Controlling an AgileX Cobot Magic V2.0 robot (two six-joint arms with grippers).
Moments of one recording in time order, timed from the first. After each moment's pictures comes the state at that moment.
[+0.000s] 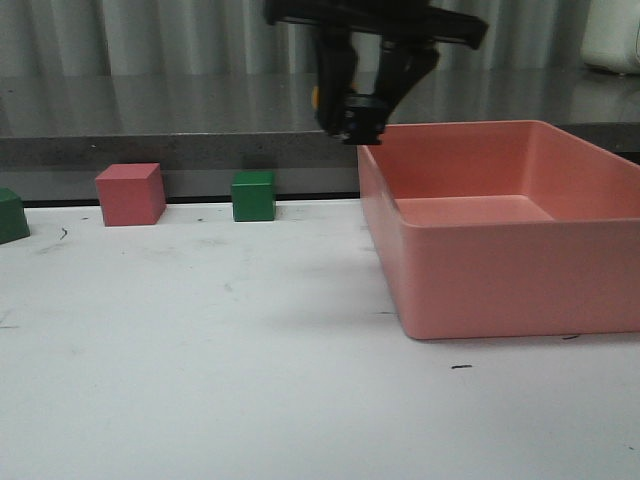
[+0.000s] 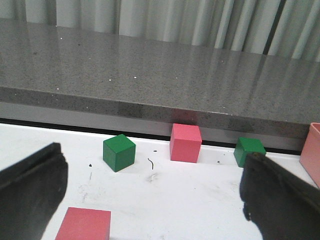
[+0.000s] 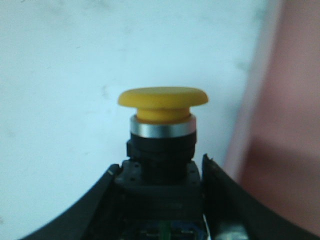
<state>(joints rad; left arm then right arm) 0.00 0.38 -0.39 -0.07 0.21 -0.06 0.55 1.95 -1.86 0.08 1.12 0.28</state>
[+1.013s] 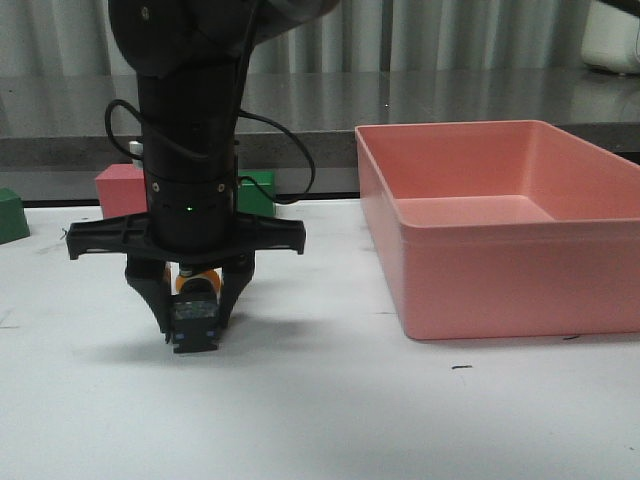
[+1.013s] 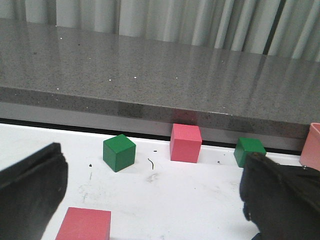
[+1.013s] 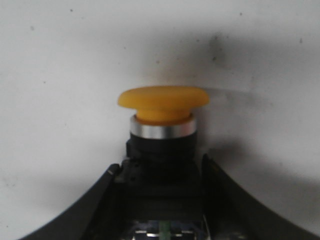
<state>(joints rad) 0.00 0.38 -0.39 -0.07 0.21 -0.06 0.82 2.35 -2.01 -0.05 1.03 0.75</state>
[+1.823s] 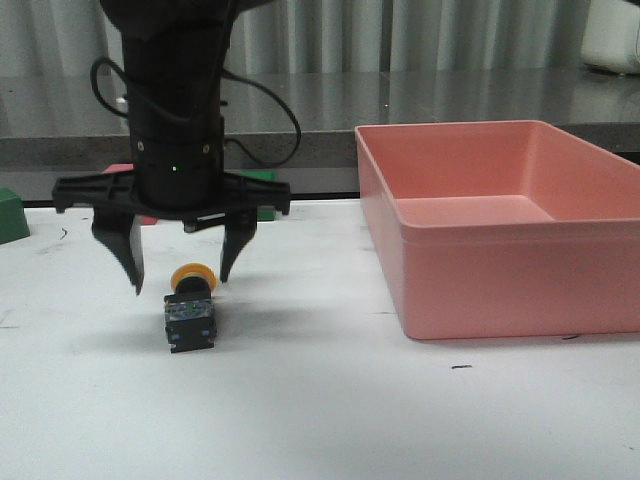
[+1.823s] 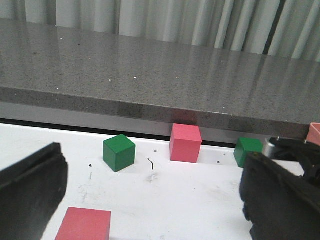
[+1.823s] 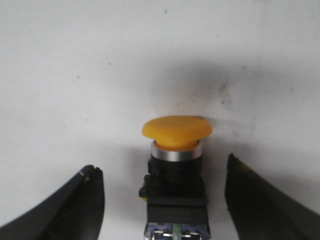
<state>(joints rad) 0.00 0.38 -0.39 -0.07 0.21 -0.06 0.82 2.36 -2.16 -0.12 1.08 0.77</state>
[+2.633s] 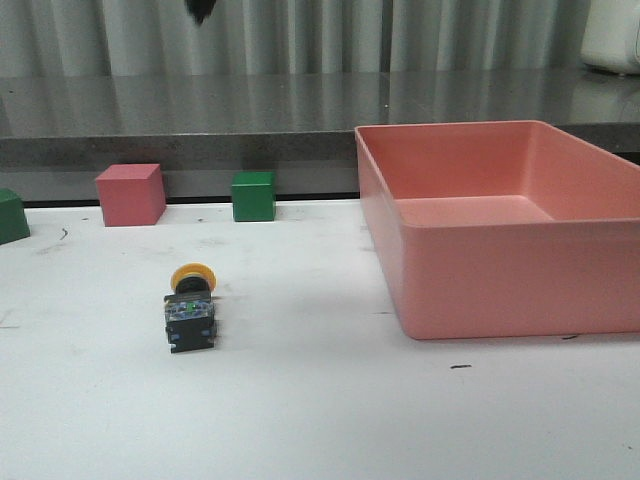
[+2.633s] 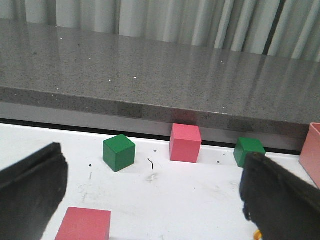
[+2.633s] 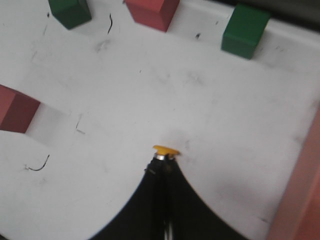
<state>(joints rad) 0.00 0.38 -0.39 -0.07 0.21 -0.06 0.70 2.00 -2.30 -0.02 1.25 0.36</state>
